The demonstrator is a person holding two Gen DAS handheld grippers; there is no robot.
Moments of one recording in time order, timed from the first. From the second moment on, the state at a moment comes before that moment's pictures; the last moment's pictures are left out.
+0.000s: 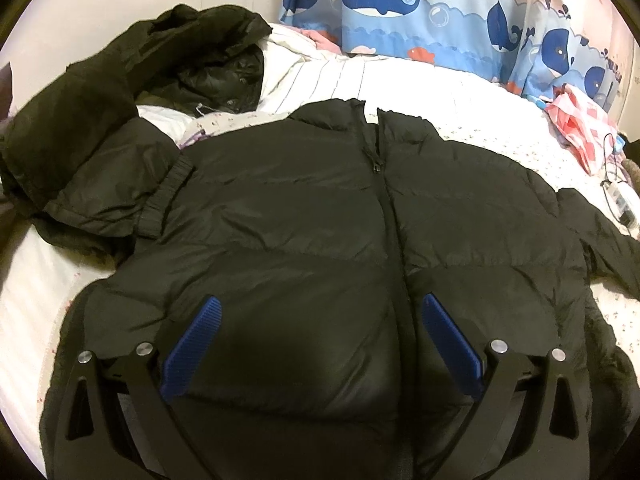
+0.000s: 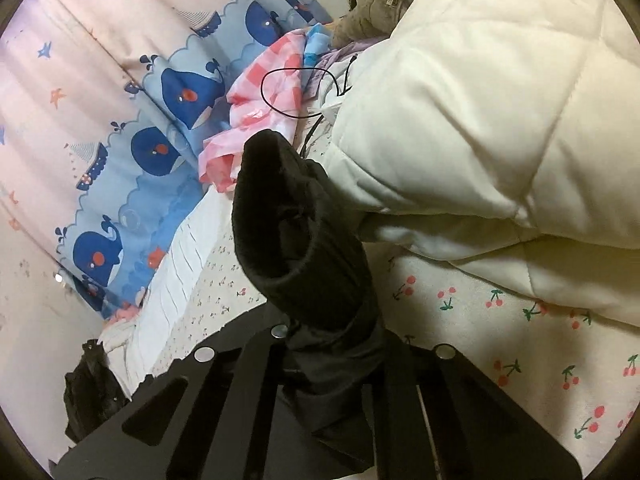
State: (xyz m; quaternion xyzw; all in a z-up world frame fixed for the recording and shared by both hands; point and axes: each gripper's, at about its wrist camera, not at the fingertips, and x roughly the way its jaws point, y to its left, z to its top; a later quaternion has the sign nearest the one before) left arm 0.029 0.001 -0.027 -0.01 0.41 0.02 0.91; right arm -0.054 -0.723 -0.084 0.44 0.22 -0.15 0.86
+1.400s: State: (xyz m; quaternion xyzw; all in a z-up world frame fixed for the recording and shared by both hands) left arm -0.007 0.105 0.005 -0.07 0.38 0.08 0.92; right arm 0.136 -0.310 0.109 0.37 0.21 0.23 0.87
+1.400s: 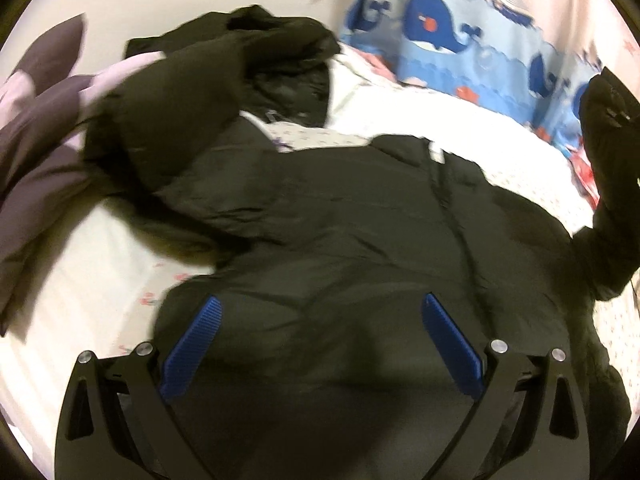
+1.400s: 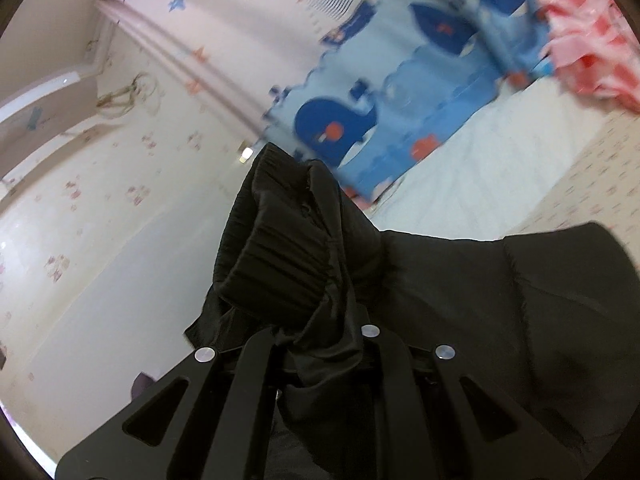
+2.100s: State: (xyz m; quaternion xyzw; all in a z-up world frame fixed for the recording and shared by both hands) left arm -0.033 0.182 0.014 -0.09 0.37 0.13 0.91; right arm 0.181 -0.078 0.005 0.28 0.35 0.30 0.84
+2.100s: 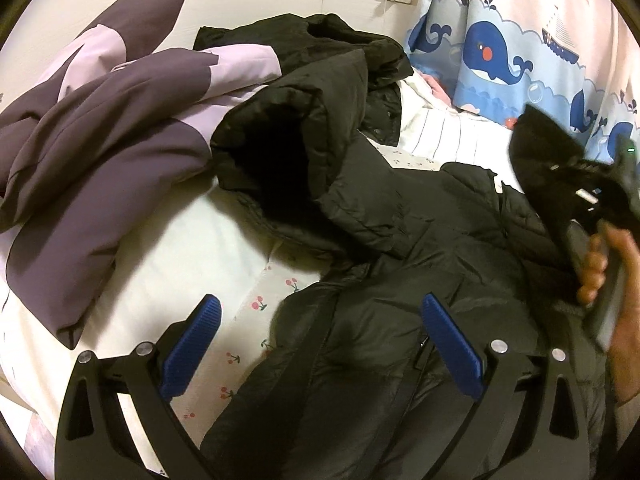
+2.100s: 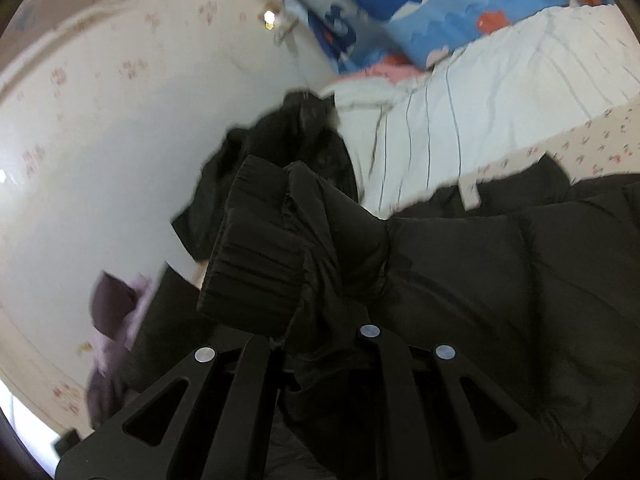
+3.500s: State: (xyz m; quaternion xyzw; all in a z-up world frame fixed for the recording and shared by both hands) left arm -0.018 0.069 -0.006 0.37 0.31 0.02 0.88; right arm 0.035 -0.153 -0.037 0.38 0.47 0.32 0.73
